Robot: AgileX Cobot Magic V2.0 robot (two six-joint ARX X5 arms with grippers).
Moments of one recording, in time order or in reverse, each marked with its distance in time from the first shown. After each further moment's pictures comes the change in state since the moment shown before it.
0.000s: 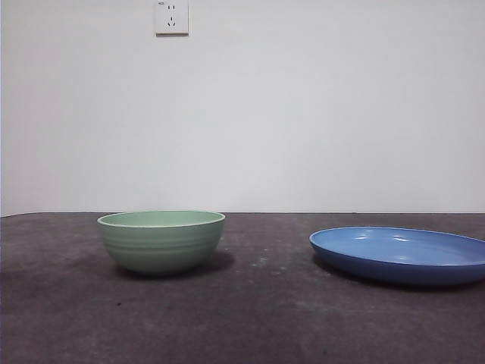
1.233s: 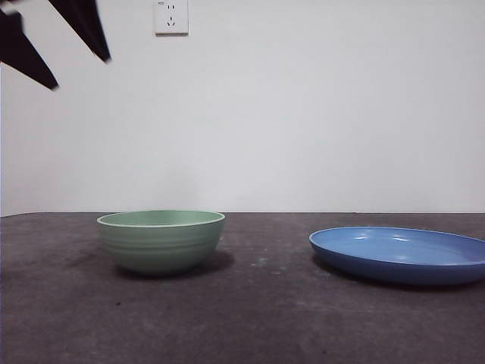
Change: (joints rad) left arm -0.214 0.516 0.351 0.076 -0.323 -0.027; right arm 0.000 0.000 0.000 0.000 0.007 -0.001
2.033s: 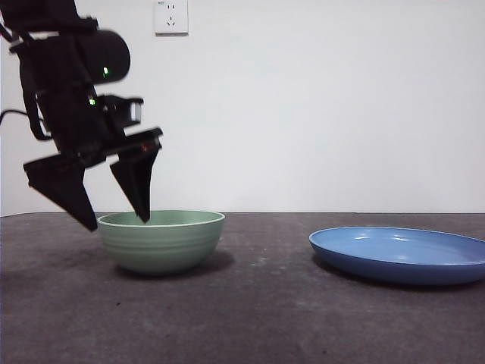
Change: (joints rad) left arm -0.029 0.496 0.014 0.185 -0.081 0.000; right arm 0.000 0.000 0.000 0.008 0.000 0.000
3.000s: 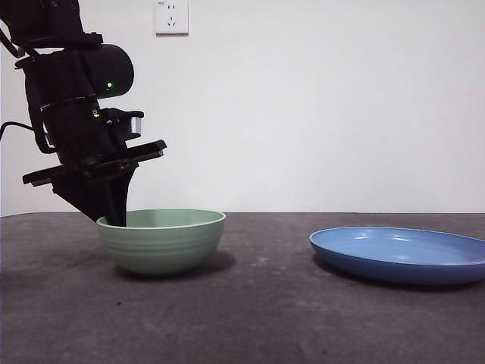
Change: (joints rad) left arm -0.002 0.029 0.000 0.015 0.003 -0.060; right arm 0.000 0.000 0.000 0.003 0.000 0.000
